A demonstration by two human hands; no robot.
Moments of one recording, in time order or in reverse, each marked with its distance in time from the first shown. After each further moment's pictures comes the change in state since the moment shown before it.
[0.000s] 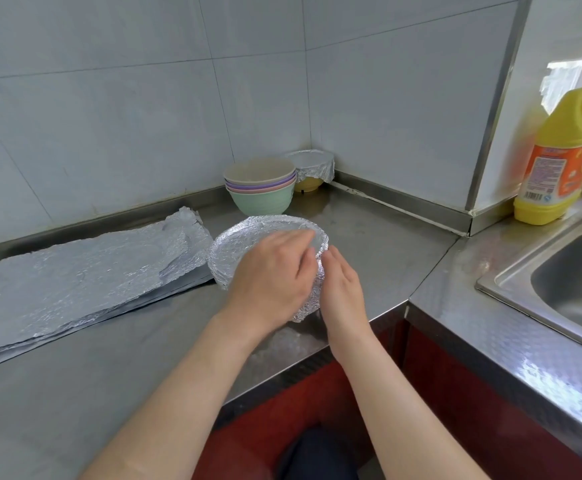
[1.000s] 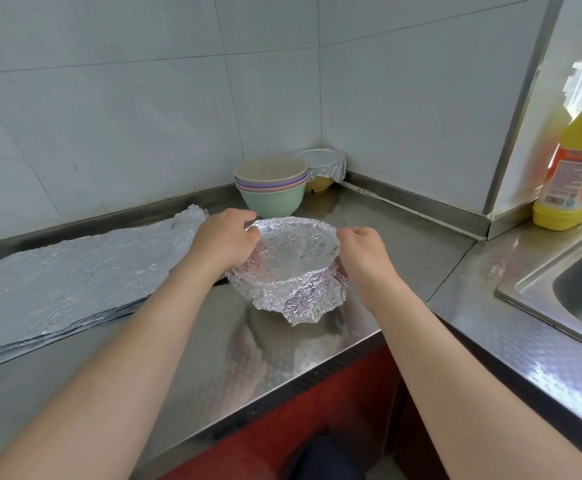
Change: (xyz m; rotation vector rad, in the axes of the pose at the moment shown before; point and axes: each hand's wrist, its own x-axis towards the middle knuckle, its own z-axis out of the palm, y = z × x) left_hand 0.044 -0.084 -0.022 0.082 -0.282 -0.493; right_hand 0.047 -0.038 -0.001 -0.400 0.031 0.020
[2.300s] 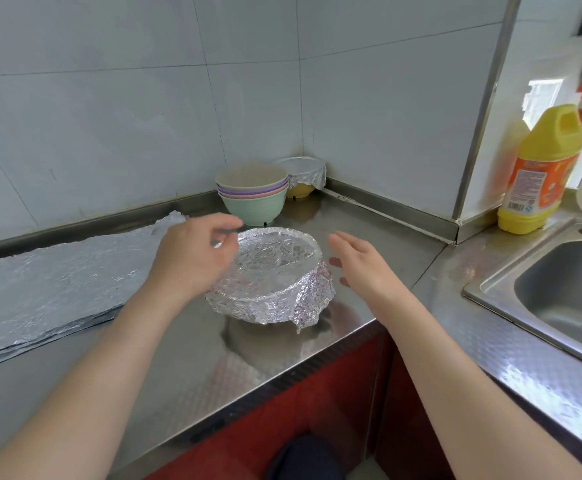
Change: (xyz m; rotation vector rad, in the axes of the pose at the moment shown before) left_hand -0.045 0.006 -0.016 -0.236 0.192 0.108; right_hand -0.015 0.010 -0.041 -0.077 -0.188 -0.074
